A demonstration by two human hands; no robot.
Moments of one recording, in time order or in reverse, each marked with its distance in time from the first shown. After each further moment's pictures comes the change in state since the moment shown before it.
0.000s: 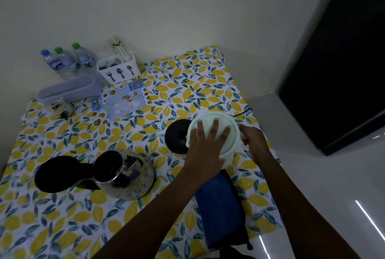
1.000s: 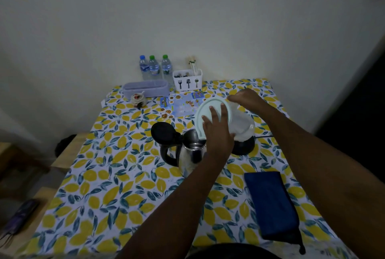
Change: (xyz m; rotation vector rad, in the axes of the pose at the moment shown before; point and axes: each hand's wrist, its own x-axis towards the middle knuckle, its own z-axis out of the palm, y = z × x) left_hand -0.132 -0.113 -0.048 -0.383 0.352 -0.532; right_hand -0.101 -0.164 0.226 -0.869 -0.330 -0.602
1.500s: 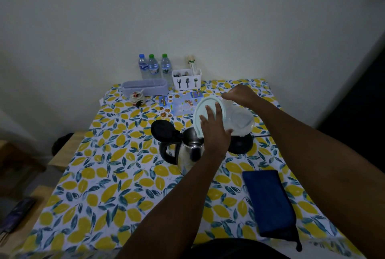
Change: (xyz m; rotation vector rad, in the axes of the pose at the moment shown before) left_hand 0.008 -0.012 0.011 -0.093 0.031 -0.052; right_hand 0.010 -0.017 0.004 -0.163 0.000 -0.035
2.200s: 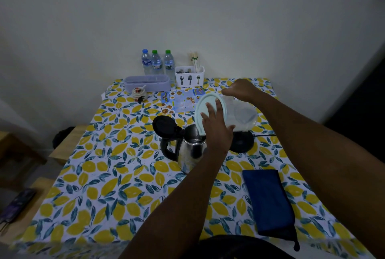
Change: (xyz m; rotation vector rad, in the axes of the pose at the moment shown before) left_hand -0.001 0.002 0.003 -0.060 0.058 -0.038; right_hand 0.005 -0.013 -0.005 -0.073 0.004 -0.043
